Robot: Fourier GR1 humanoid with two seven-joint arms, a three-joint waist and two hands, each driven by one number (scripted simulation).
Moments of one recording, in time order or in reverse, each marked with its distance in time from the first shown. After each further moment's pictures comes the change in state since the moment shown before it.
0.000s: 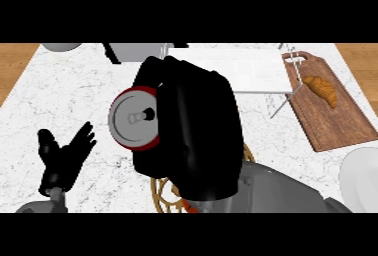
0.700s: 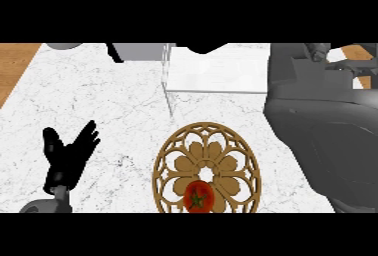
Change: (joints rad) left arm -0.011 -0.019 -0.006 -0.001 -0.018 0.001 0.001; right arm -0.273 -0.121 -0.426 0.197 -0.094 0.161 -0.087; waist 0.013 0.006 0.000
